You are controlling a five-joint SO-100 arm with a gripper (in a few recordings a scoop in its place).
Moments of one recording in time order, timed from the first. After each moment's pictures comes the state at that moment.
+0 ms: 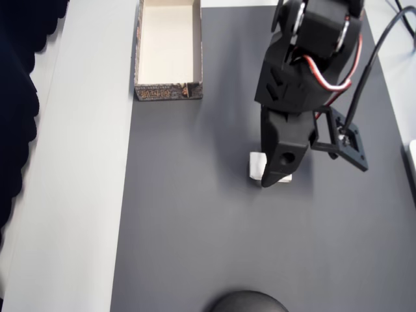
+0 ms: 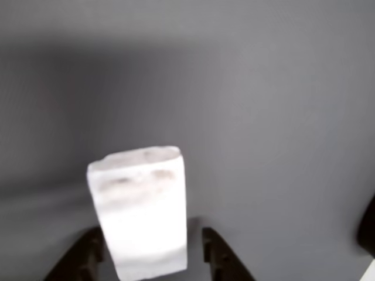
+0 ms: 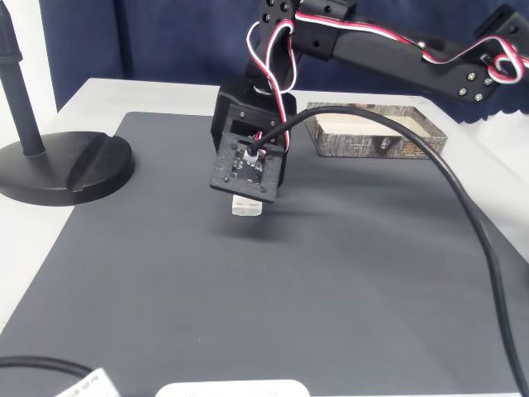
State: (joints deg) arm 28.0 27.0 15.9 92.8 109.2
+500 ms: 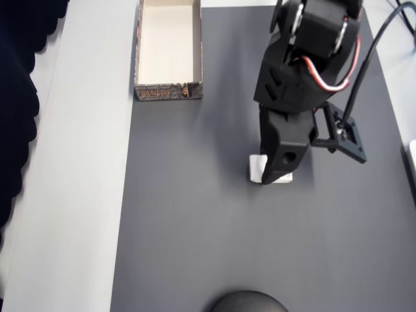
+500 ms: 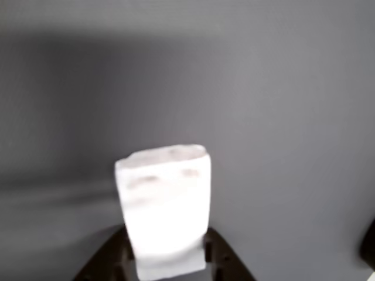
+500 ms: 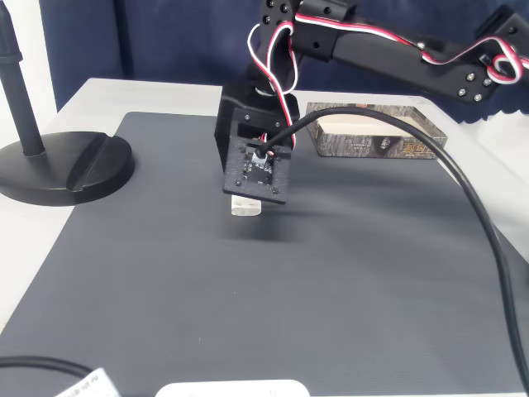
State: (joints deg) arm 28.4 26.5 15.8 94.0 113.0
